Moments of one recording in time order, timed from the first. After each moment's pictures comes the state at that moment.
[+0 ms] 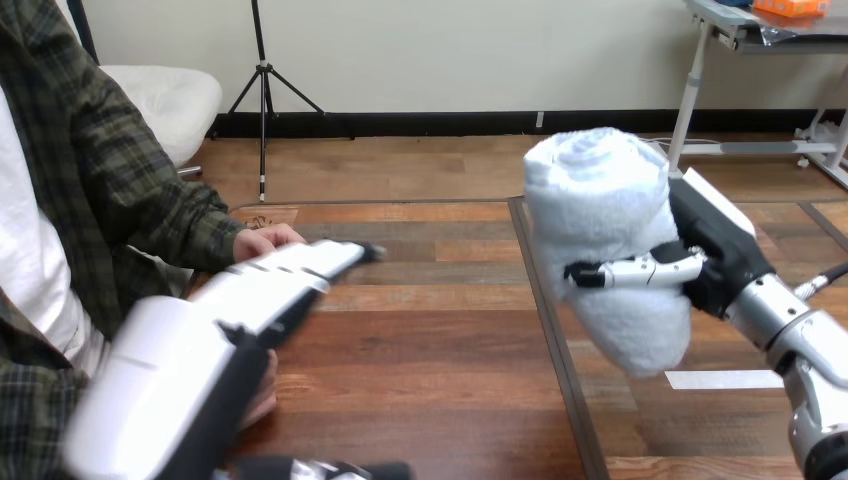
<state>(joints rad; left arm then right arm) 0.58 0.17 0.27 -0.63 0.53 -0.68 -0.16 -0.64 -0.42 -0.16 1.19 0.15 -0.72 0.74</state>
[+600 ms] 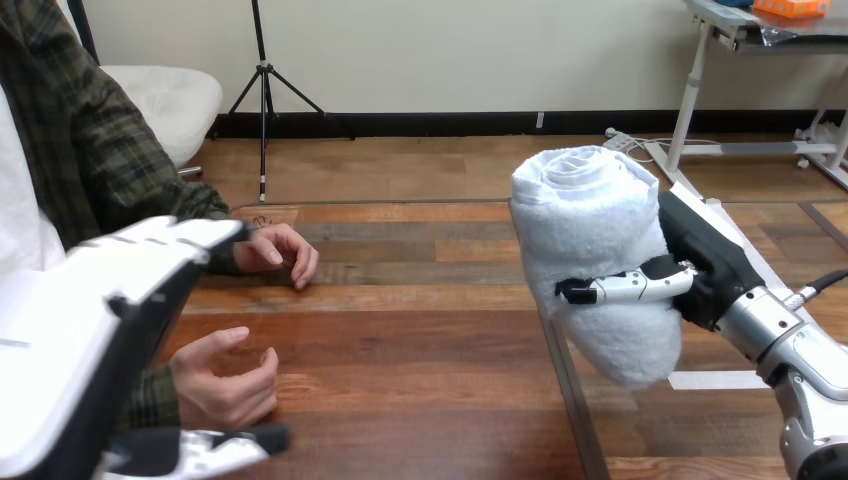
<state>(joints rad) 0.59 0.25 0.53 -0.70 0.58 -0.58 -0.14 -0.60 -0.40 -0.16 1.14 0.16 -0.73 0.78</state>
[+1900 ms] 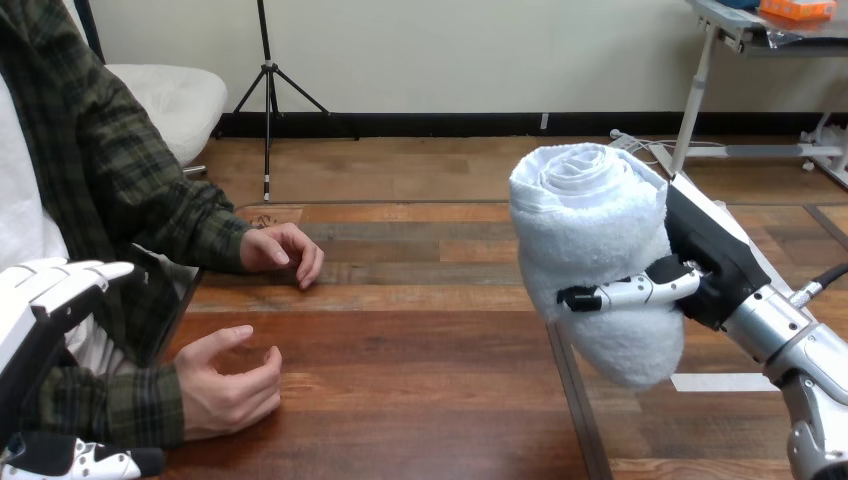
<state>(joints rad) 0.60 0.51 0.68 -0.57 0.58 -0.47 -0.27 -0.50 -0.40 -0.16 0.90 0.22 -0.65 0.83</state>
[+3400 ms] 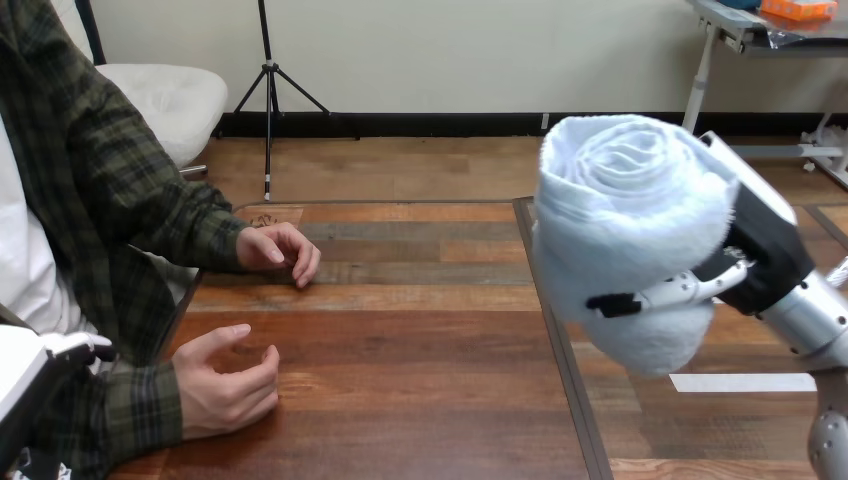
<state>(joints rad) 0.43 0.69 0.43 -0.09 0.81 -0.42 -0.13 -0.39 -0.40 -0.20 0.53 0.43 -0.60 1.01</state>
